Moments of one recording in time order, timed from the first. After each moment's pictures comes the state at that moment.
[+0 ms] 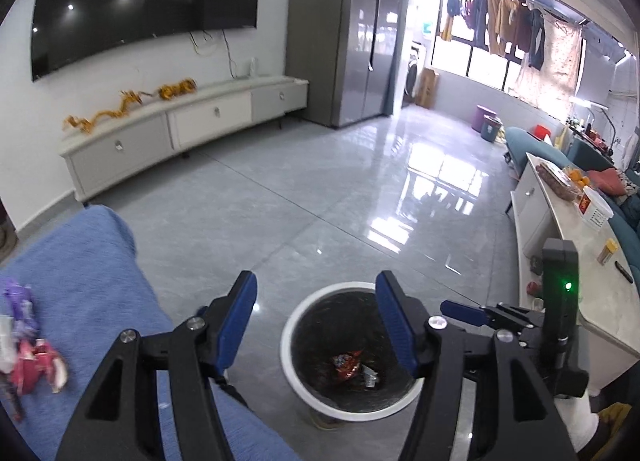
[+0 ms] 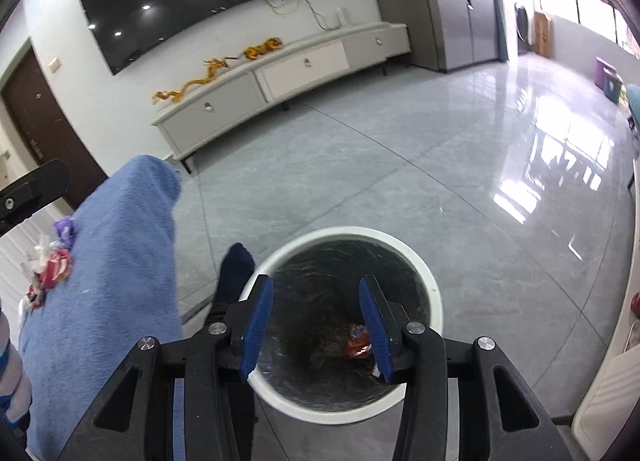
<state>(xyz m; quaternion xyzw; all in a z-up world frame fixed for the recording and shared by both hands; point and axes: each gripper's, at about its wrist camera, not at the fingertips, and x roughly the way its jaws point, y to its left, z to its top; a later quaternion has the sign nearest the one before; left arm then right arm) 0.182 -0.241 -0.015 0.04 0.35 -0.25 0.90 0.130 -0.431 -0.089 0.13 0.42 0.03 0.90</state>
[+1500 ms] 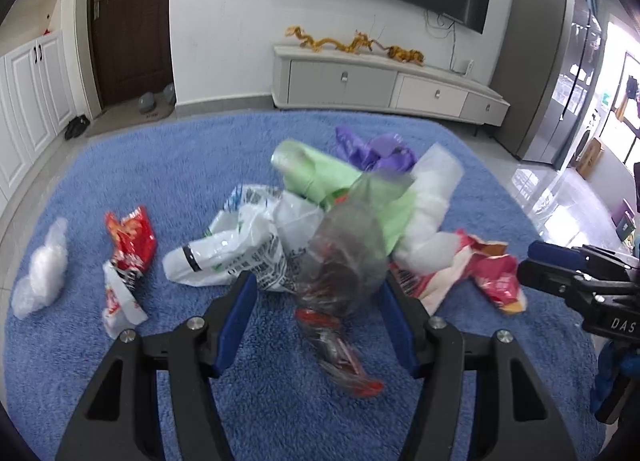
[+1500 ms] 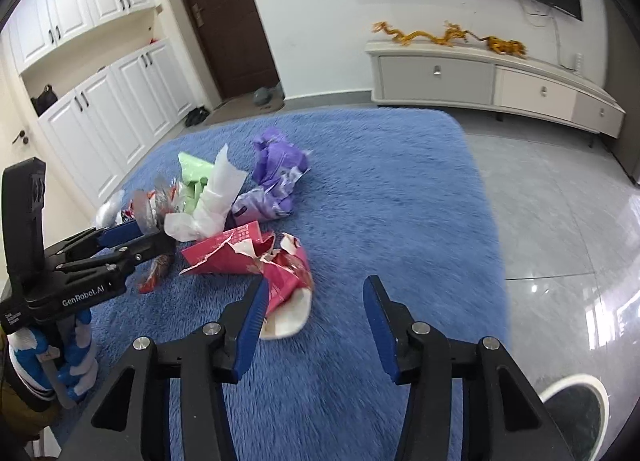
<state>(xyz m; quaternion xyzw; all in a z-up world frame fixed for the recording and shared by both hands) 0.202 0.144 -0.116 -0.08 0.42 0.05 0.90 0.240 -0.072 -0.093 -0.04 0.45 0.33 0.83</state>
